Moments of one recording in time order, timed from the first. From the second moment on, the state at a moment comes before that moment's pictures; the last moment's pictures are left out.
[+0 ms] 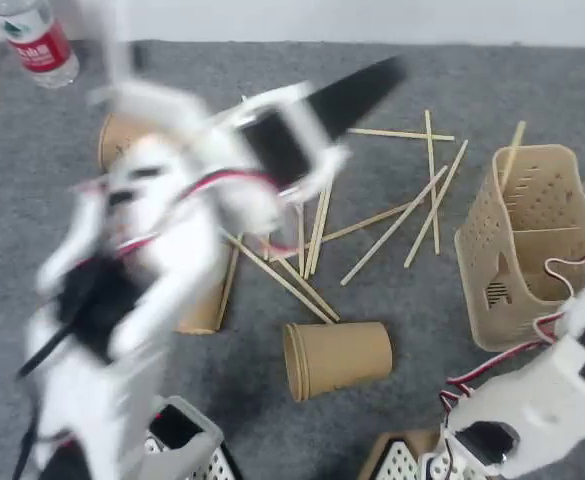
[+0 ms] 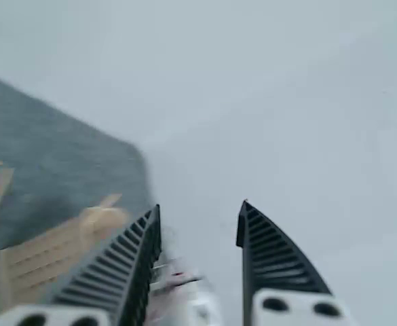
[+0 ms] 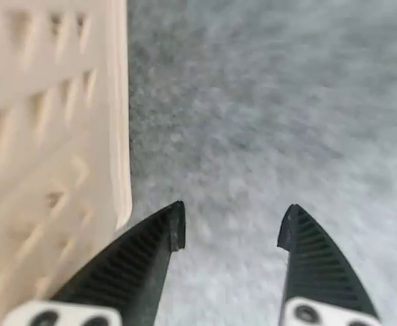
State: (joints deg) left arm 30.6 -30.8 -13.8 60.7 31.0; right arm 41.5 15.3 -1.5 79.8 51.3
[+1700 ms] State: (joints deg) left arm 31.9 -69.8 62.9 75.0 25.5; right arm 34.7 -10.4 -11.3 98.2 42.2
